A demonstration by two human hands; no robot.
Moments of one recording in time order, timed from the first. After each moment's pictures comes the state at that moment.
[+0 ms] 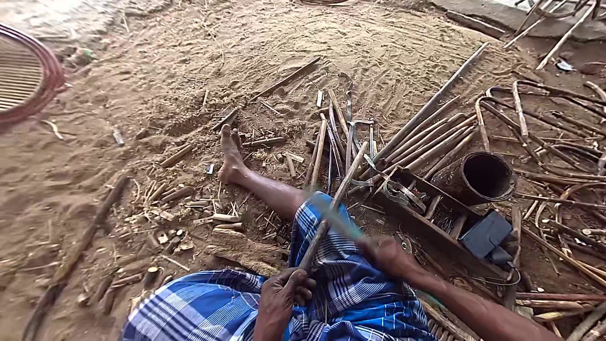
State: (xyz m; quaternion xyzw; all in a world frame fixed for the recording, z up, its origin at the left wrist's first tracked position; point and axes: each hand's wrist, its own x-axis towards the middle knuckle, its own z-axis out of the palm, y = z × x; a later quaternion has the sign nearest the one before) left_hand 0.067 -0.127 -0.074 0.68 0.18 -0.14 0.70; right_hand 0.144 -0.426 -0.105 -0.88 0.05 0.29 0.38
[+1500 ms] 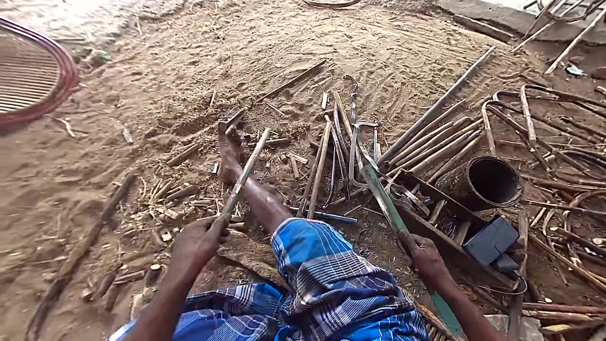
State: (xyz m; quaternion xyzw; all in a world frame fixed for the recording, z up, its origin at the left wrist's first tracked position) left_hand 0.195 0.017 -0.046 0.91 0.26 -0.12 0.29; right_hand 0.122 -0.492 -0.123 -0.83 0.20 0.18 0.49
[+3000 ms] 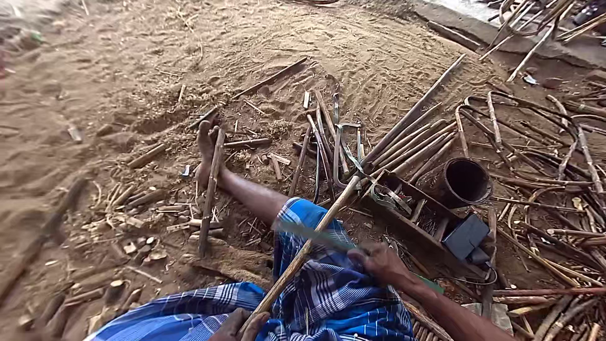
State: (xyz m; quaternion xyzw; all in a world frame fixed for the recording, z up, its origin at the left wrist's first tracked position) left_hand 0.019 -0.064 -0.067 0.89 0.12 -0.18 0.39; right_hand 0.137 -0.431 -0.093 -0.90 0.03 0.30 0.33
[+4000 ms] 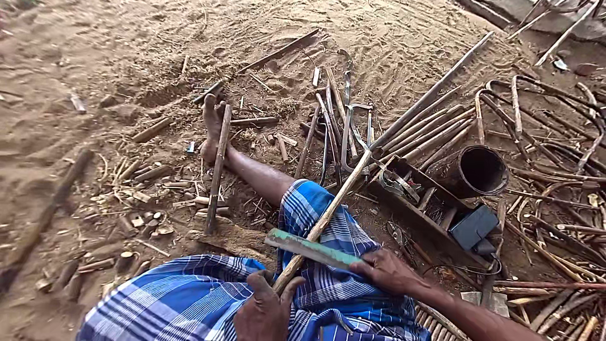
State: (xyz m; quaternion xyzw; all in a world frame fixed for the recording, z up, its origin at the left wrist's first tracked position) left_hand 0.029 -0.139 -0.053 0.97 0.12 0.00 0.19; right_hand 0.105 -0.425 -0.087 -0.85 -0.01 0.38 0.36
